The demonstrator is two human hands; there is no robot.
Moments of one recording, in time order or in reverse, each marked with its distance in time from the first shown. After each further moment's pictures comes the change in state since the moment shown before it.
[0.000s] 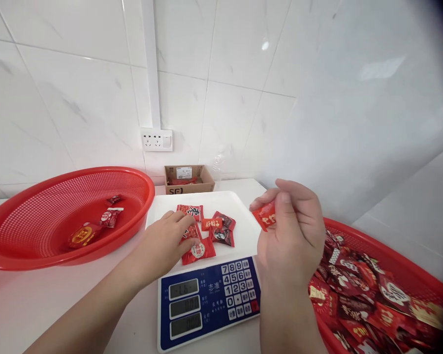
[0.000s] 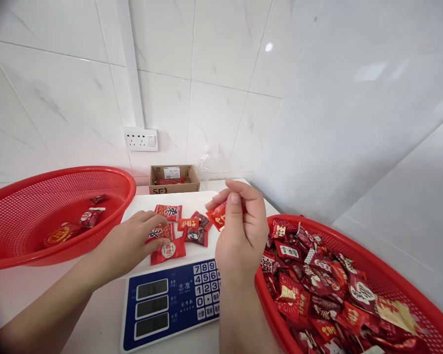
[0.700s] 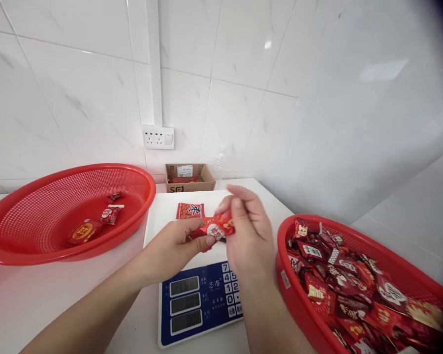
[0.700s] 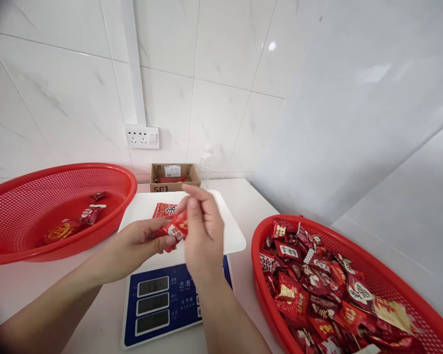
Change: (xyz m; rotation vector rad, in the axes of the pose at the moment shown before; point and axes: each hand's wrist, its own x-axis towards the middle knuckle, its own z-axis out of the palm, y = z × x) left_hand -0.004 0.020 -0.006 -0.786 -0.125 0.015; right_hand -0.025 0.009 0.025 0.203 -0.264 0.287
